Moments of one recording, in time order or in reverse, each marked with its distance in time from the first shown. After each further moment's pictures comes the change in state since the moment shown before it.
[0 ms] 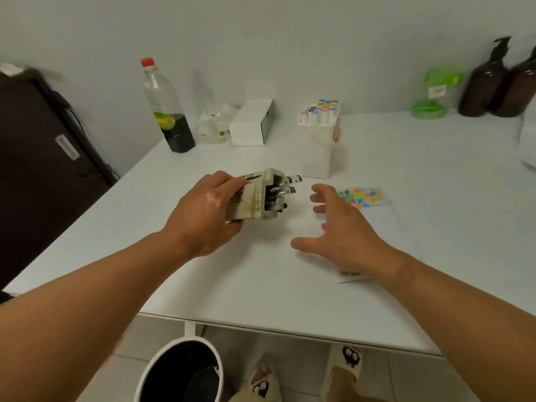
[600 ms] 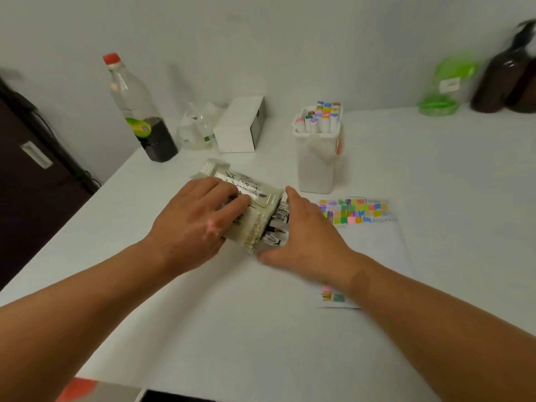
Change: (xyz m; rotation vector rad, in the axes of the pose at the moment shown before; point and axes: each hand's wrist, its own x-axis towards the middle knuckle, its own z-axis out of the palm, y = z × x) left_hand 0.052 -0.036 0.018 0.308 0.005 0.408; right_hand 0.071 -0.019 0.029 -0.203 -0.046 0.005
